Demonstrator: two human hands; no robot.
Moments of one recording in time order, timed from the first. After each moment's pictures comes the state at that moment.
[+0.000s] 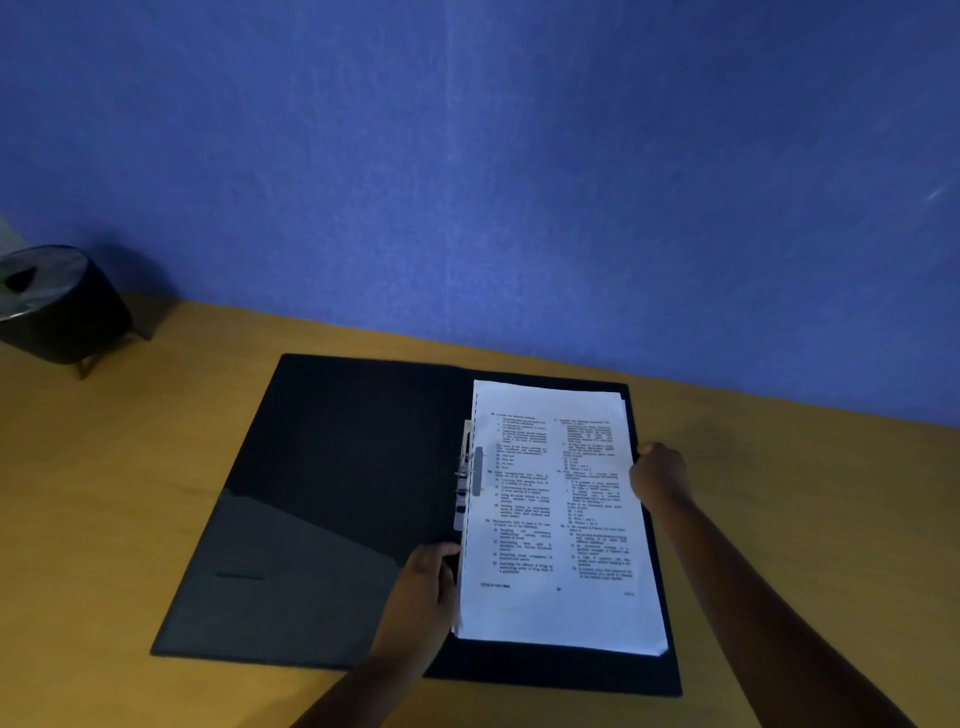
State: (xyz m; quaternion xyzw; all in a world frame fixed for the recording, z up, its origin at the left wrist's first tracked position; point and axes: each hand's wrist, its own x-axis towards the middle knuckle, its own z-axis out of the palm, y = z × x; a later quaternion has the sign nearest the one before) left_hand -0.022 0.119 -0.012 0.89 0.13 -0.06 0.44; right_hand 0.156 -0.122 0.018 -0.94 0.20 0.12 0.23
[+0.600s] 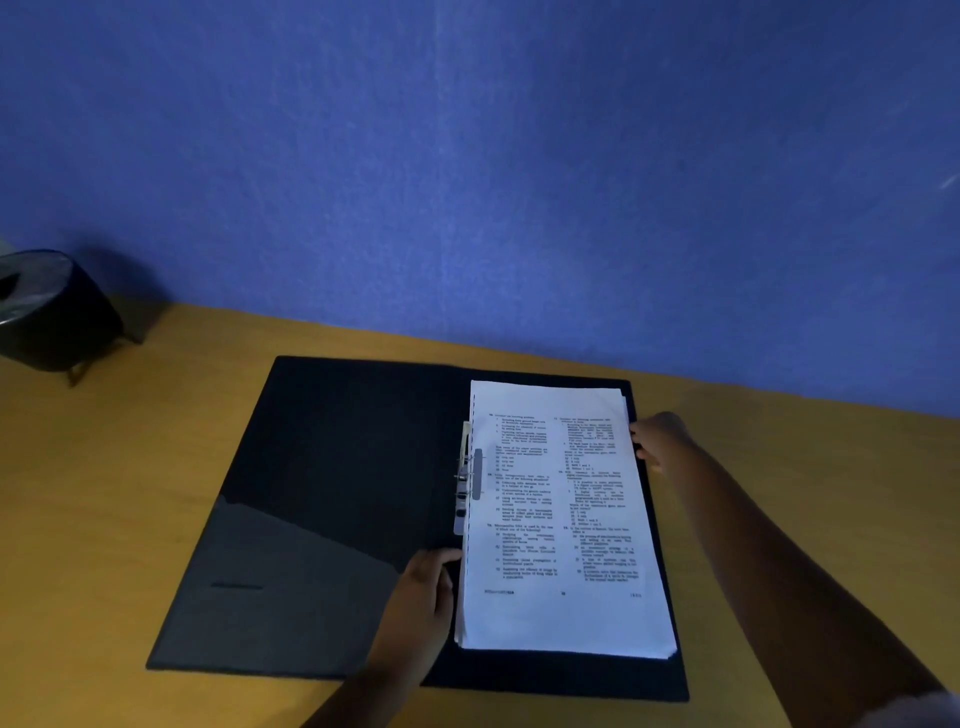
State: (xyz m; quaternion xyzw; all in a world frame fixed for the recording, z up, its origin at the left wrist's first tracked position) left_hand -0.022 0.124 -0.005 0.89 0.10 -0.06 0.43; right_hand 0.209 -0.119 0.030 -0.85 0.32 0.20 0.37
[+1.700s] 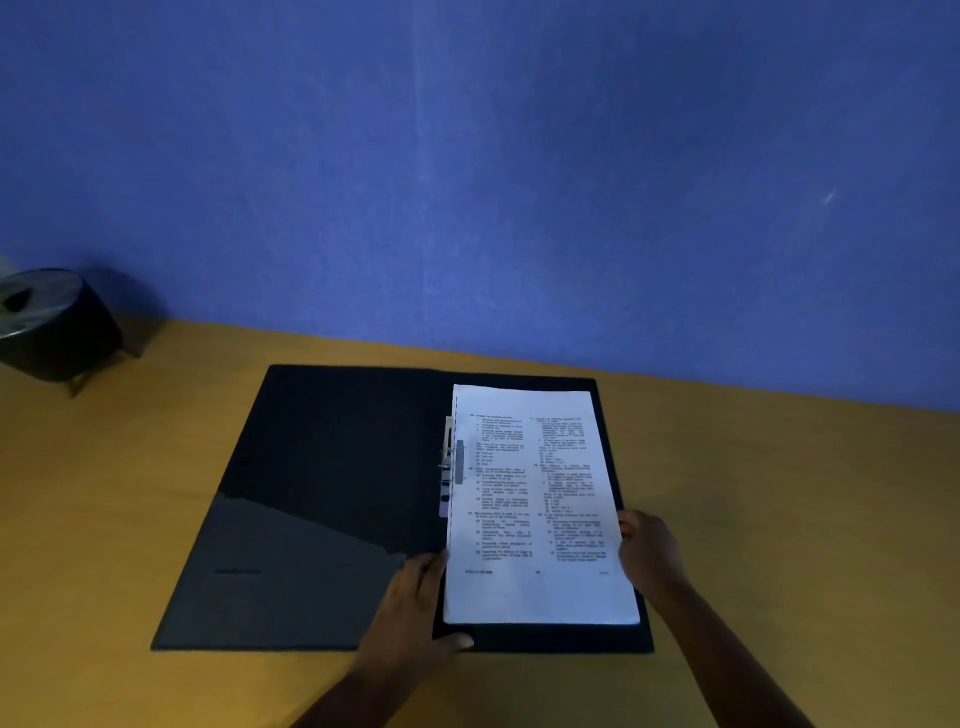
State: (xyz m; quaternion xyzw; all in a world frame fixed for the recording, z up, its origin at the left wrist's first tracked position) left_hand -0.056 0.123 -0.014 0.94 0.01 -0.16 0.30; right_hand 0.043 -0.139 0.018 -0.92 0.18 0.16 0.31
